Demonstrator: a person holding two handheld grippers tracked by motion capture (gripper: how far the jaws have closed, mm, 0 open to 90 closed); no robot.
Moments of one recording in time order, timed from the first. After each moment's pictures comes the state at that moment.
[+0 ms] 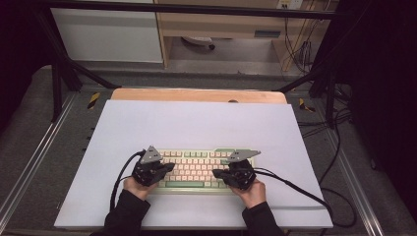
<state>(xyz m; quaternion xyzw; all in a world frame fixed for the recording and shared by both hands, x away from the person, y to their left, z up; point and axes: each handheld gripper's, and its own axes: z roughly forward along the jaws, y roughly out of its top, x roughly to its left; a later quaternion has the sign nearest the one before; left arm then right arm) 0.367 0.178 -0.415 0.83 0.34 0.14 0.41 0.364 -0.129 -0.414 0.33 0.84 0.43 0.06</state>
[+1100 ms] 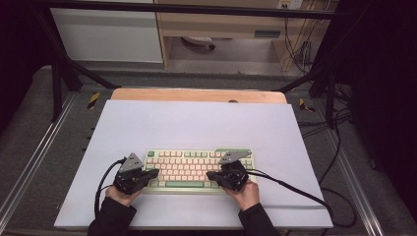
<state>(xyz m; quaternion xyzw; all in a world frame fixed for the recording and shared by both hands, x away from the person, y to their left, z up) 0.347 0.220 -0.423 0.82 0.37 0.14 0.41 0.366 -0.111 -0.423 0.32 0.85 0.42 0.05</state>
